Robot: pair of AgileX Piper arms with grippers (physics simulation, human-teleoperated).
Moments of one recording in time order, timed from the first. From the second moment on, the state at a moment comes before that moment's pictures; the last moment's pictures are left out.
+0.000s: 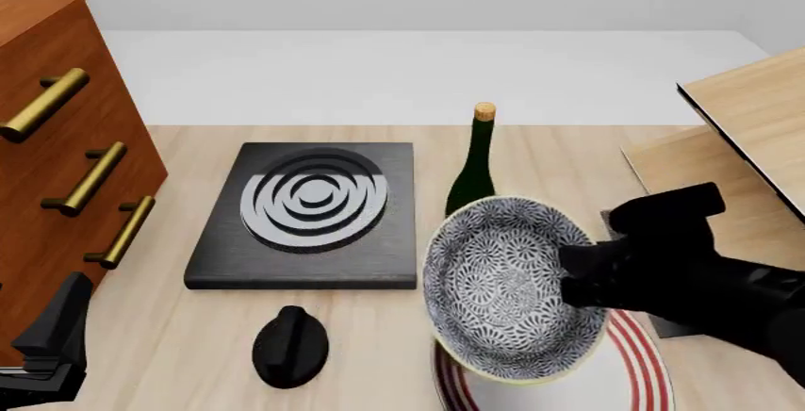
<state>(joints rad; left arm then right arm) 0.00 0.01 0.00 -0.01 0.00 0.45 0.97 -0.48 0.23 0.15</state>
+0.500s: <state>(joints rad) 0.00 0.01 0.00 -0.01 0.00 0.32 0.97 -0.37 0.17 0.16</state>
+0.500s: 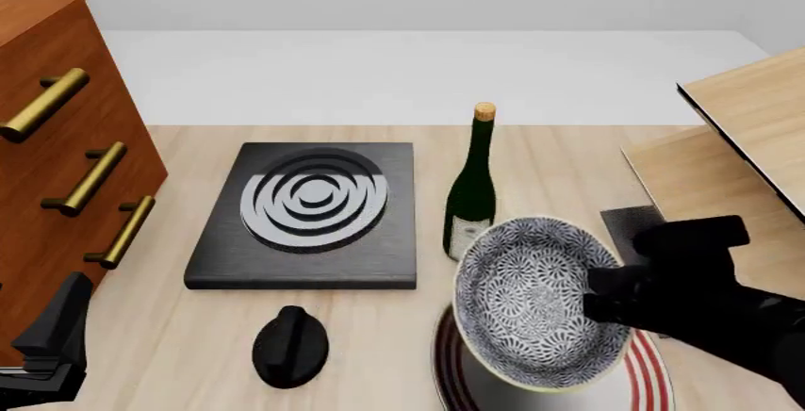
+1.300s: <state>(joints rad) 0.00 0.01 0.00 -0.01 0.00 0.27 0.99 -0.26 0.08 0.20</state>
